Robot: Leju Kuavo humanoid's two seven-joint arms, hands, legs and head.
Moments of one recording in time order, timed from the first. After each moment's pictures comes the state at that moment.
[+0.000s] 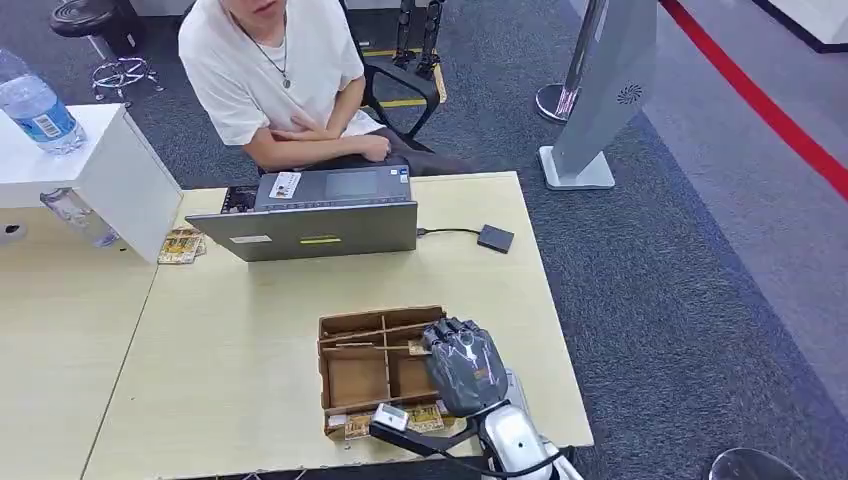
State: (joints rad) left arm -0.07 -0.24 1.04 -0.20 -1.46 0.21 -0.26; right arm -0.05 0.06 0.53 -1.32 1.46 -0.63 -0.01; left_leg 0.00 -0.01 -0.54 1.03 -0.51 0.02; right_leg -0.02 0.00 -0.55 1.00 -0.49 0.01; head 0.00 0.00
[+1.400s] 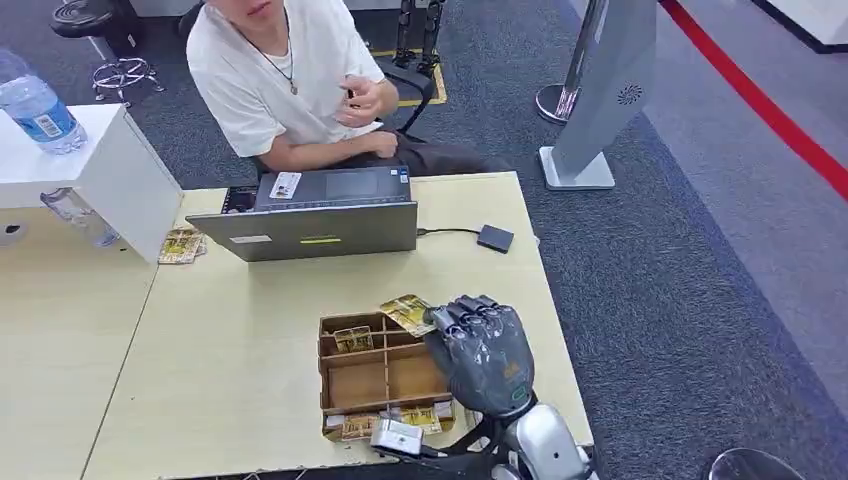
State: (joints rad) left arm -0.07 -0.24 1.03 -0.20 -1.46 0.22 -0.26; right arm 0.06 0.15 0.41 -1.70 1.42 -0.69 -0.32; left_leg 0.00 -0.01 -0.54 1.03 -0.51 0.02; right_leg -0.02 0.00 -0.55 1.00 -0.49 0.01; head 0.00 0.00
